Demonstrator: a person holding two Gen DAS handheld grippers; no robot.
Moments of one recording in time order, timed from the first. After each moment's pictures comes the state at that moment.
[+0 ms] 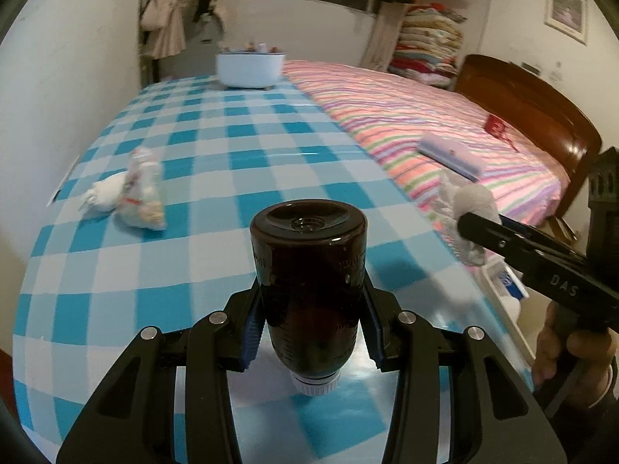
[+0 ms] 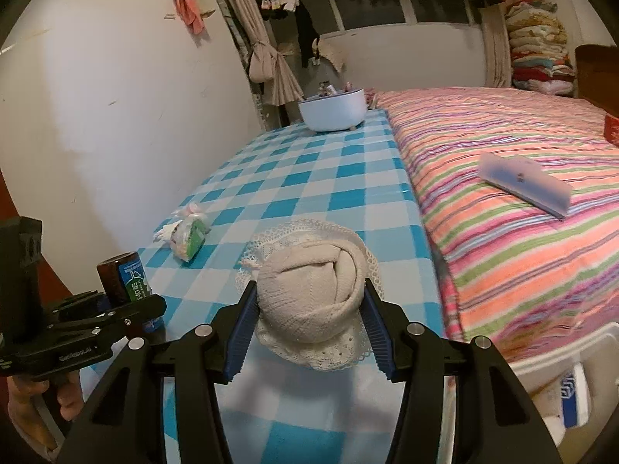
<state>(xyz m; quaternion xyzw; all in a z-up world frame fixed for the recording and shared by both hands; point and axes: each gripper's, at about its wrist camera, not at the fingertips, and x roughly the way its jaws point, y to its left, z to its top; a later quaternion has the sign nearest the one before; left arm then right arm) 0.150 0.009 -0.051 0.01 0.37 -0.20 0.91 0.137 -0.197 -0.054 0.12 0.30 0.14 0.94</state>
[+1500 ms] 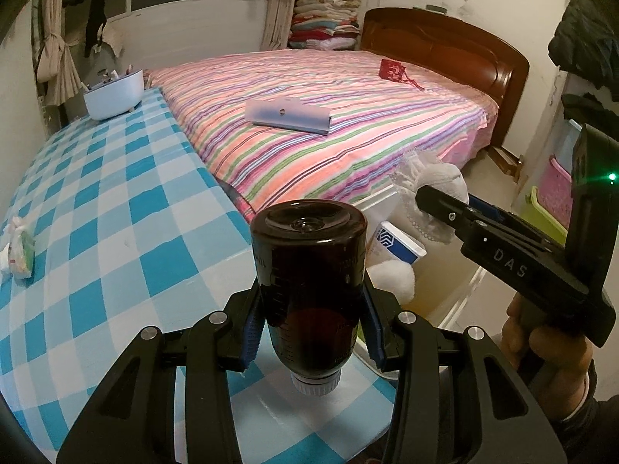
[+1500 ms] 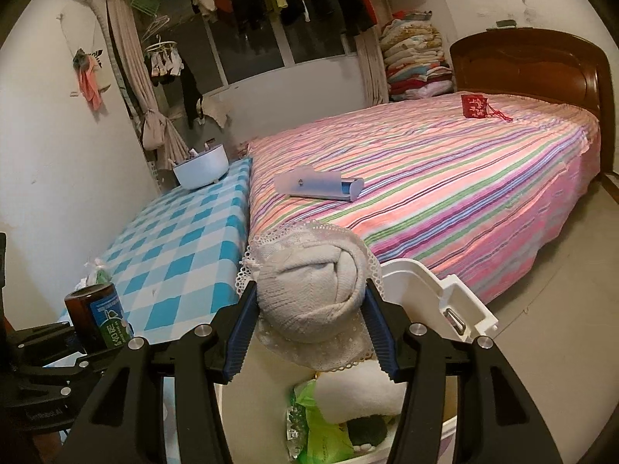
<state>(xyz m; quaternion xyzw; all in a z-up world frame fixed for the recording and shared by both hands) 0.071 -0.176 -0.049 0.10 0.37 -0.33 0.86 0.013 -0.364 -0.078 0.19 0.24 -0.07 0.95</state>
